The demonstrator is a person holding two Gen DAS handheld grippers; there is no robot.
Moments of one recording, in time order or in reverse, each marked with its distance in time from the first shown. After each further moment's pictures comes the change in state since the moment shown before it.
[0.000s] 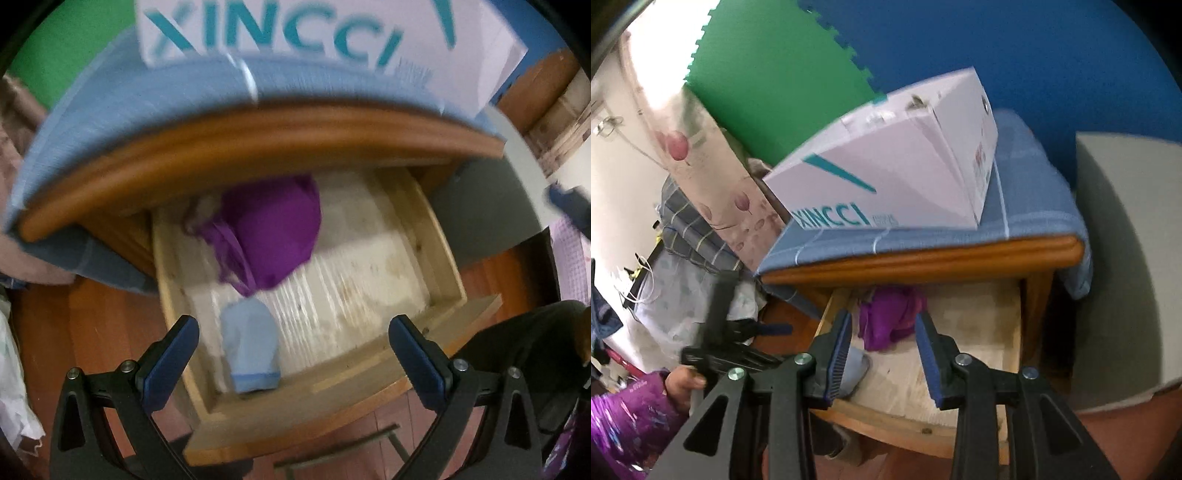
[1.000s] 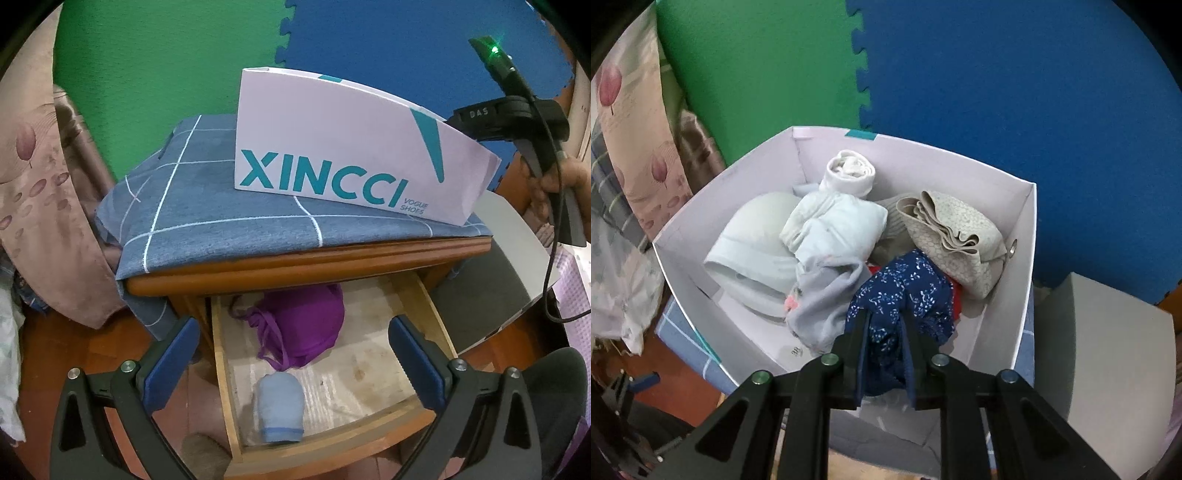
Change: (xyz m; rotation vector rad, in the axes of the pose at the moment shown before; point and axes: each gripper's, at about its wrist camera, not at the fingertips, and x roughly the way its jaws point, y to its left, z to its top) left arm -0.086 0.024 -0.017 -0.068 -0.436 0.063; right arm 0.113 0.040 0.185 -0.238 0.156 -0.364
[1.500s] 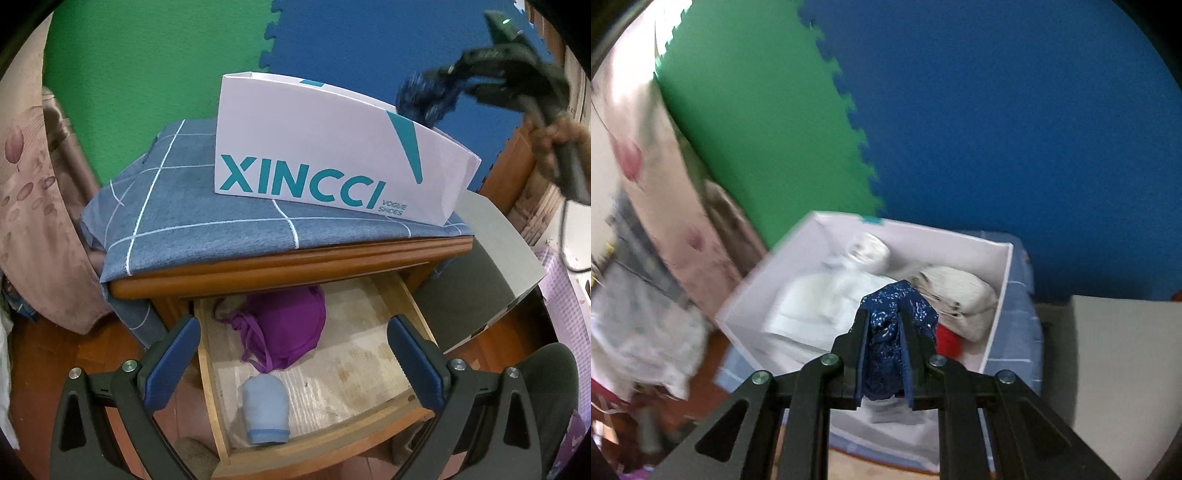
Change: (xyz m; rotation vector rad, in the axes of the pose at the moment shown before) left arm -0.005 -0.005 -0.001 0.010 -0.018 -0.065; right arm -0.054 -0.025 0.034 0.096 -0.126 0.095
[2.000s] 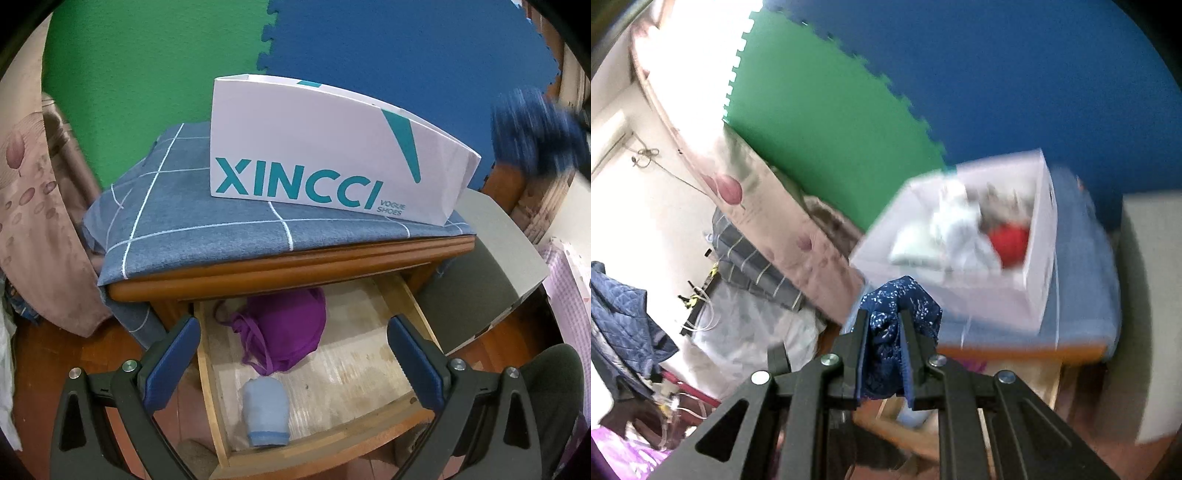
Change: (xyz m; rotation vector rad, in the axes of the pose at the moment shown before) left arm 0.002 -0.007 -0.001 0.016 -0.005 0.014; right arm -0.117 -0.002 -0.101 0.186 -0.065 0.442
